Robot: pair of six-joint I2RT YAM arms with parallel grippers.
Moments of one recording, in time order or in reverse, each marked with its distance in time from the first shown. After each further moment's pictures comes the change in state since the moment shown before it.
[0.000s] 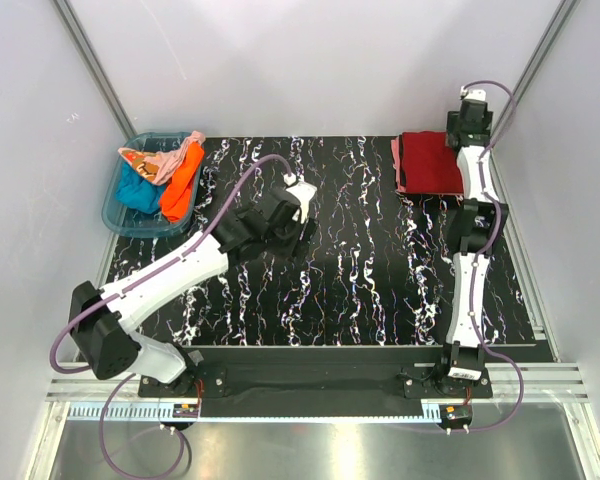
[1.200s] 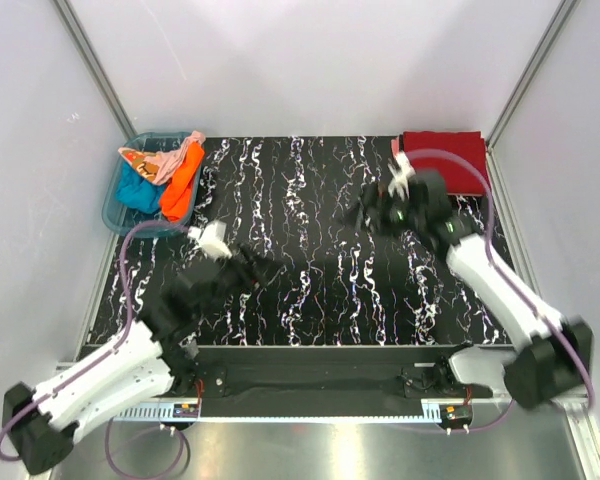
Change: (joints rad) left arm 0.066 -0.672 -0.701 0.517 0.011 -0.626; right arm 0.507 -1.433 -1.517 0.016 -0.713 0.763
